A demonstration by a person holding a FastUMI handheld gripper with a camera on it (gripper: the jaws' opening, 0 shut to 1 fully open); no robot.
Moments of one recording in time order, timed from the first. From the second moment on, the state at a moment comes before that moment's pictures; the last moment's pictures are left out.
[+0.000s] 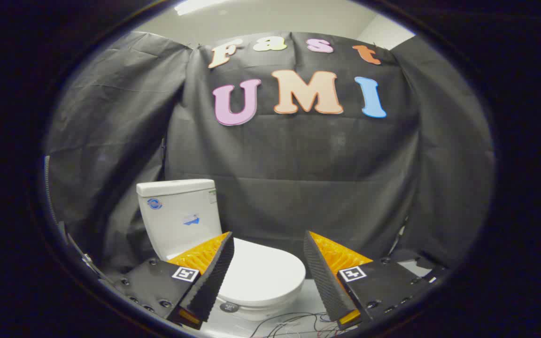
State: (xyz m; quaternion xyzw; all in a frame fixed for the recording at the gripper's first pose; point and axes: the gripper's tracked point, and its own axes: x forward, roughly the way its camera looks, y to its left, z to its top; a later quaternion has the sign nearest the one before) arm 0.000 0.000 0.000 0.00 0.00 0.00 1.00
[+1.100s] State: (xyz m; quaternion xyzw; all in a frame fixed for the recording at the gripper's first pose) arm 0.016 0.061 0.038 0.09 -0.11 -0.29 0.95
